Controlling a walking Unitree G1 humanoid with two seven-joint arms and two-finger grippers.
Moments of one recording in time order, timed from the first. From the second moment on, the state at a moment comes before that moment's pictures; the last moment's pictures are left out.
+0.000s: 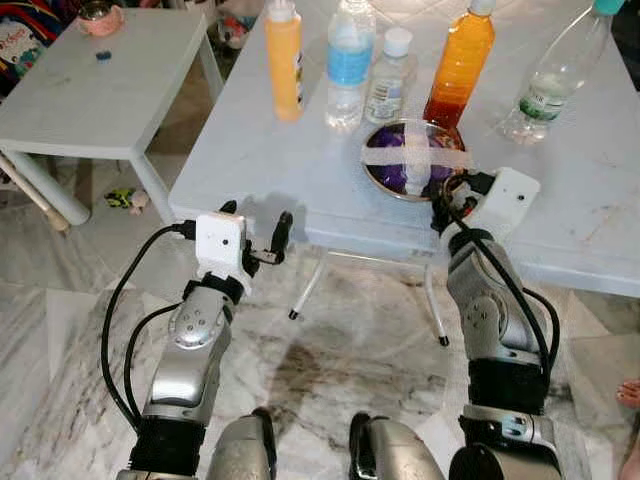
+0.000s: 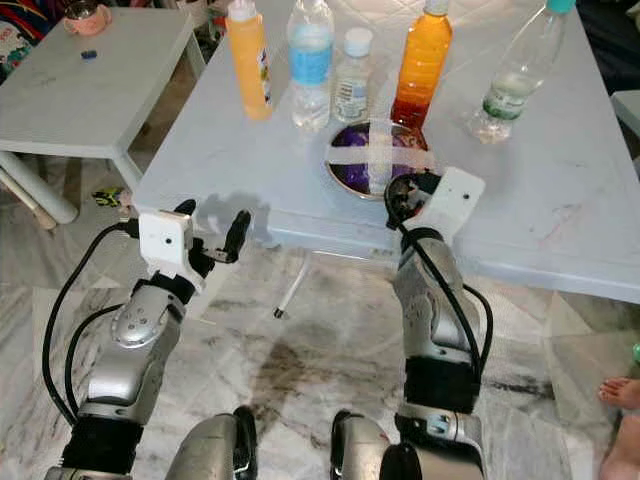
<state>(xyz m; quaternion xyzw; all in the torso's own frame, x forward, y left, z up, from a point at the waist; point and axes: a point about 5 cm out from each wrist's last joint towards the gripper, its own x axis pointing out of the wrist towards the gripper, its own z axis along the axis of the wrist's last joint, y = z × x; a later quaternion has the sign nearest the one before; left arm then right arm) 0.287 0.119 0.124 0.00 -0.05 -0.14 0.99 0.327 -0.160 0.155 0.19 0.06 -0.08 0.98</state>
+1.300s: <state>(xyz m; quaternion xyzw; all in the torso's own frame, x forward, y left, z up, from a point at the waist) 0.288 0.119 0.125 0.00 -0.05 -0.14 0.99 0.330 -0.173 0.162 0.27 0.06 -0.08 0.96</state>
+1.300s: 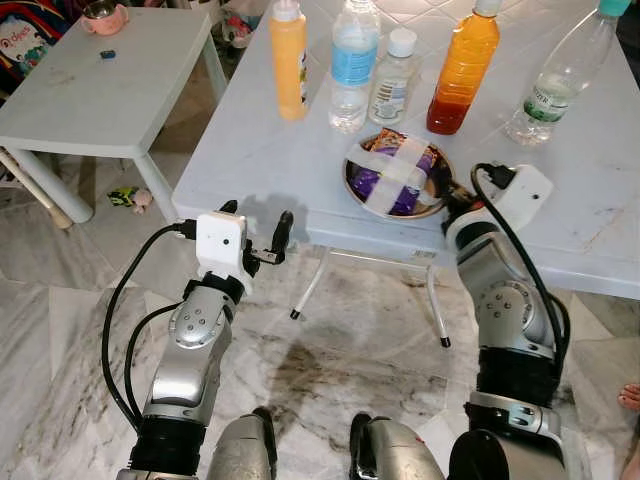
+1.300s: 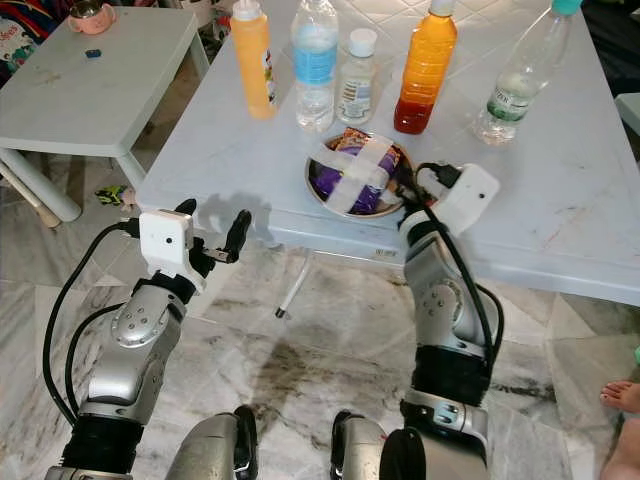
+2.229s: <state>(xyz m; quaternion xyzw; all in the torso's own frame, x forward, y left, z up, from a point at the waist) 0.288 0.118 0.125 0.00 -0.05 -0.14 0.99 0.335 -0.178 0.170 0.16 0.07 -0.02 0.98</state>
